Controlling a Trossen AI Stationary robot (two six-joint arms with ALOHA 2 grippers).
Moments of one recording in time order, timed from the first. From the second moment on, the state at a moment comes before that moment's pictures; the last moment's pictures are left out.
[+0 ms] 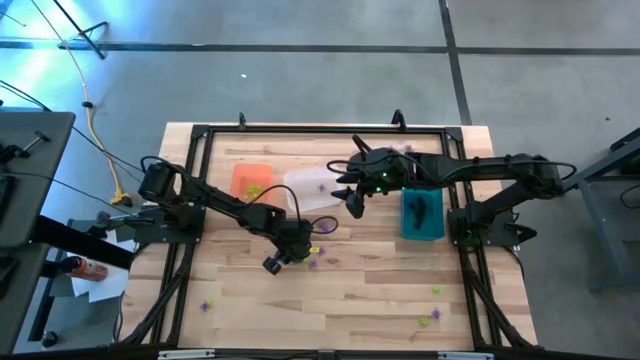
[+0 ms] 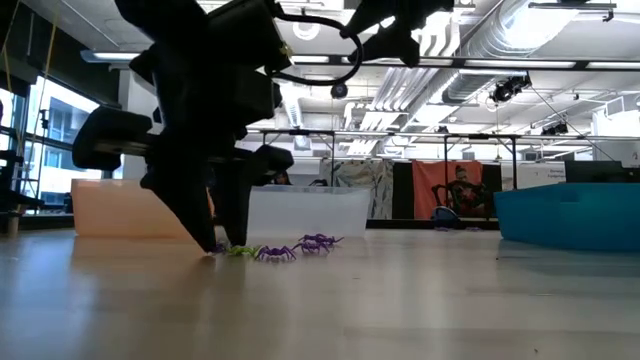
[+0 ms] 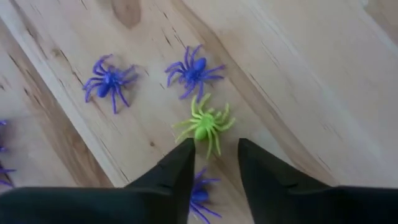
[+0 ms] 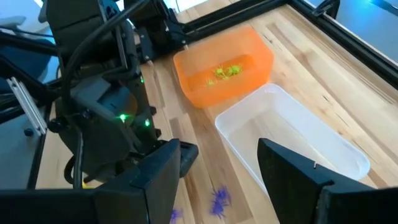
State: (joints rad) left arm -0.17 1.80 0.94 -0.25 0.20 0.45; right arm -0.05 1.41 1.20 -0.36 0.04 0.34
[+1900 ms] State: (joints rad) left arm 0.00 0.86 0.91 -0.63 -0.37 -0.10; right arm -0.05 1.41 1.20 -0.26 0.06 0.26
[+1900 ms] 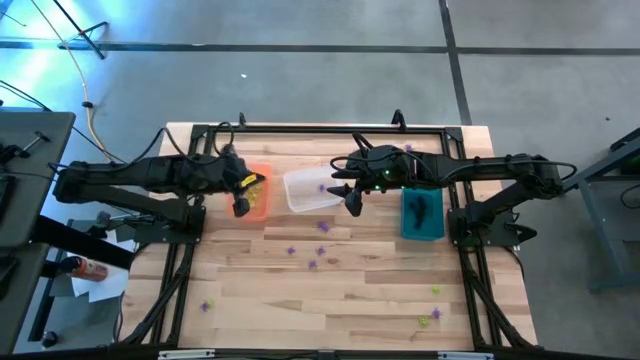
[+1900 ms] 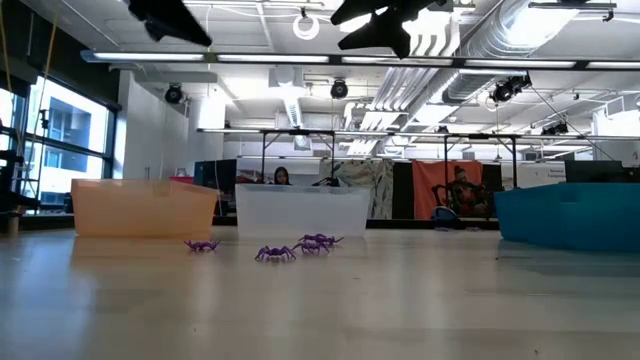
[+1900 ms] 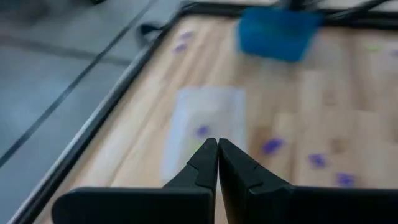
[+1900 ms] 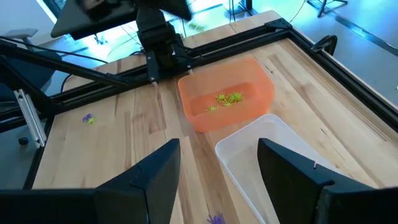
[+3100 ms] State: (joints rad) left arm 0.45 1.23 0.52 -0.51 -0.04 -0.50; right arm -0.05 1.41 1.20 -0.26 0.06 0.30
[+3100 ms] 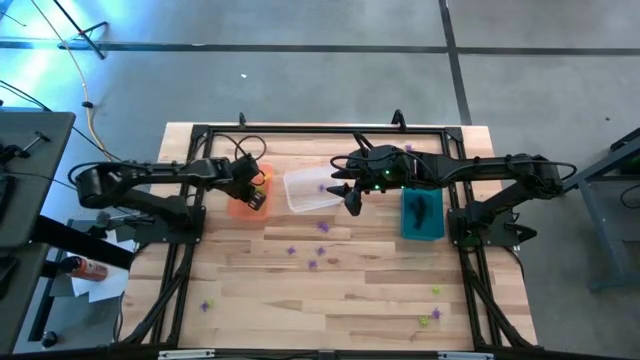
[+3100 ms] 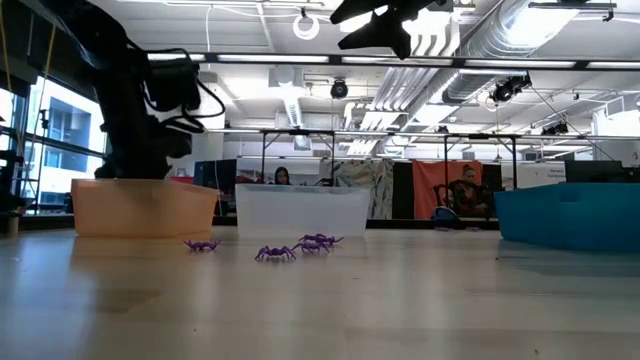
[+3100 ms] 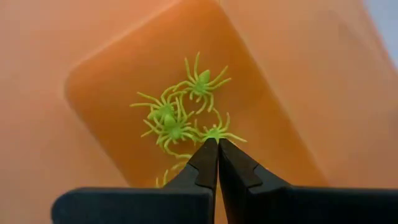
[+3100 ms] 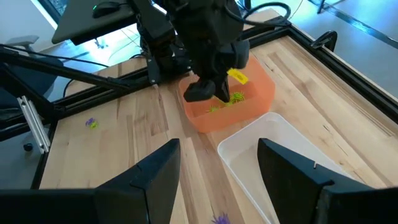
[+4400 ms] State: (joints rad) left arm 0.25 0.61 0.80 -0.25 0.01 -0.44; right arm -0.05 1.41 1.20 -0.17 0.06 0.46
